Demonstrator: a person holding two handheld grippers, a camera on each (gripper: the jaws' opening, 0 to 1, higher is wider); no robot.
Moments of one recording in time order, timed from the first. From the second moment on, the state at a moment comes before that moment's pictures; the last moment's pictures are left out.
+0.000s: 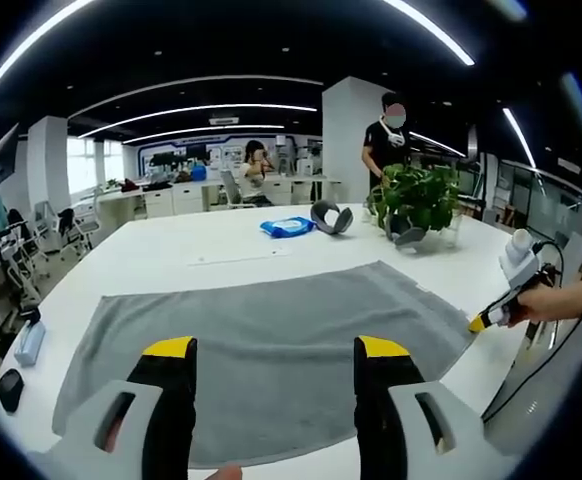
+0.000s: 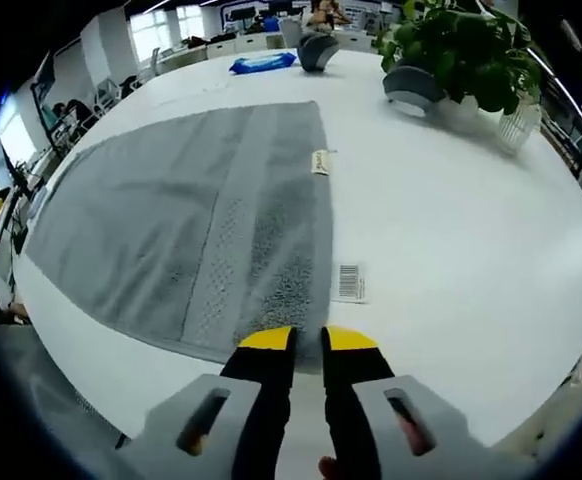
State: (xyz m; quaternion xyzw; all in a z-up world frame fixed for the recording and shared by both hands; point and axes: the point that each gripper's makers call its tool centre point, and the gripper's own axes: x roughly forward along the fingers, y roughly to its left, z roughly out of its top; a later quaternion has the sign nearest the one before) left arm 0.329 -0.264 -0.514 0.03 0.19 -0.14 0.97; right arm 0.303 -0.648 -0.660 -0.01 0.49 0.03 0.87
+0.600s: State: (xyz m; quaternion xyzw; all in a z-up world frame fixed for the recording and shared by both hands) left arm 0.318 -0.290 -0.532 -0.02 0.24 -0.20 0.95; right arm 0.322 -0.628 -0.616 0.03 0.43 0.07 0.90
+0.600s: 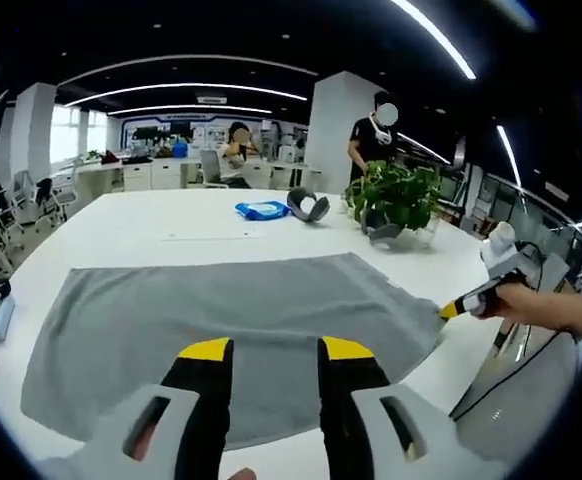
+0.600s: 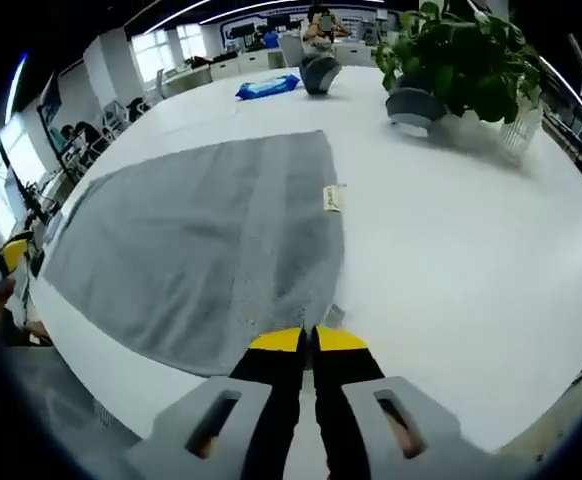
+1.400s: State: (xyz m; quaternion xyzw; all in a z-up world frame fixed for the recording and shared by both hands) left arm 0.330 -0.403 -0.530 -0.10 0.33 -0.36 0.87; right arm 0.333 -0.520 -0.553 -0.01 0.31 0.21 0.93
